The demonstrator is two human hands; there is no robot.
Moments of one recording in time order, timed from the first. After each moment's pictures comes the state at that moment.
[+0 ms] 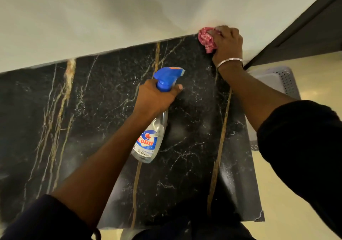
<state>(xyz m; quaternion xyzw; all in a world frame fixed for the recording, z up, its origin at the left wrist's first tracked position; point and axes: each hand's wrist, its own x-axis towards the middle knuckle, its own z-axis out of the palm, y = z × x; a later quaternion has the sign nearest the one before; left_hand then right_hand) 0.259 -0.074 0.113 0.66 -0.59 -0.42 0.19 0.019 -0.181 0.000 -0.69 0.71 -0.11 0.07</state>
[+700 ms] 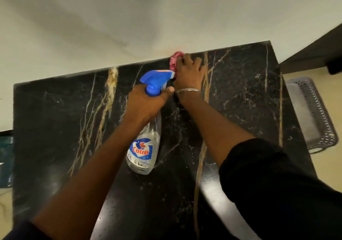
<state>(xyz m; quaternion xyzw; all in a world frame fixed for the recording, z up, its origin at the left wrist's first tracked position) 0.465 -0.110 0.110 0.66 -0.56 -0.43 0.26 0.327 -0.178 0.015 -0.62 0.78 -0.03 0.07</state>
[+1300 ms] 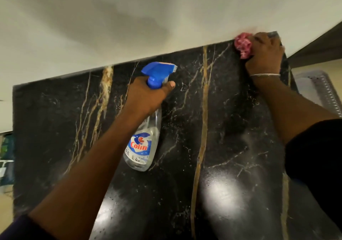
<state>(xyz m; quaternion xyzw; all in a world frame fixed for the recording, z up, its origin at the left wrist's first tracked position) 0.440 -0.125 0.103 0.66 -0.56 -0.44 0.22 0.108 -0.177 0.006 -0.60 0.79 -0.09 -0.01</state>
